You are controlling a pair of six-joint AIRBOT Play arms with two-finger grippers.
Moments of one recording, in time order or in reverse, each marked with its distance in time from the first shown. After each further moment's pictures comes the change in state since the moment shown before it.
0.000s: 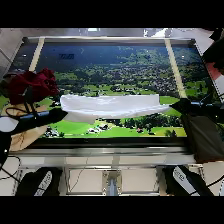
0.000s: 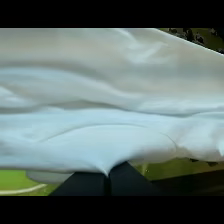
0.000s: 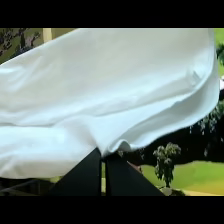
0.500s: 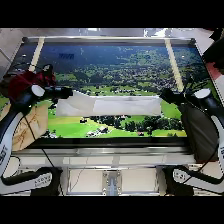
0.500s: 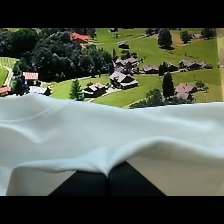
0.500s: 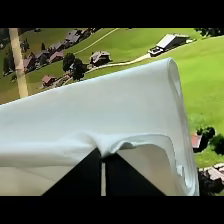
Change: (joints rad) left arm -0.115 -0.625 0.363 0.244 0.317 0.089; right arm 0.199 -0.356 0.115 -0.061 -0.378 0.113
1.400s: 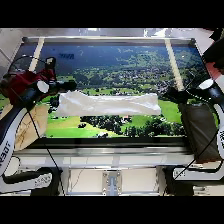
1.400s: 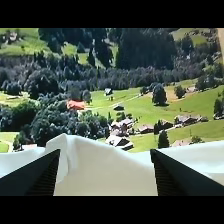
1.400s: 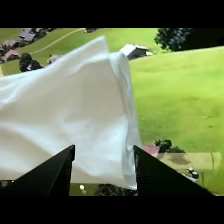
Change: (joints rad) left arm -0.041 0.004 0.062 0.030 0.108 -0.004; right arm -0.104 -0.144 0.204 -0.187 0.283 0.054
